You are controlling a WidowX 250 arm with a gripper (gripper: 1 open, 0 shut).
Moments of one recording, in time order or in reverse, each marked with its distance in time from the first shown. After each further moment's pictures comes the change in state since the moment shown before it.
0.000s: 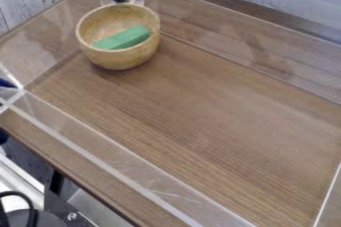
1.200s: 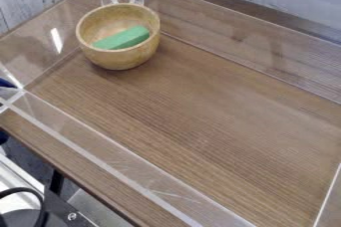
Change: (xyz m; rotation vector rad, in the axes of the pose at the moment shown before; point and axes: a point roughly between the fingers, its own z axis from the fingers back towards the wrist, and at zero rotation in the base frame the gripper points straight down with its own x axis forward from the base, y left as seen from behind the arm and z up) arm -0.009 -0.072 0.008 -0.027 0.015 -0.185
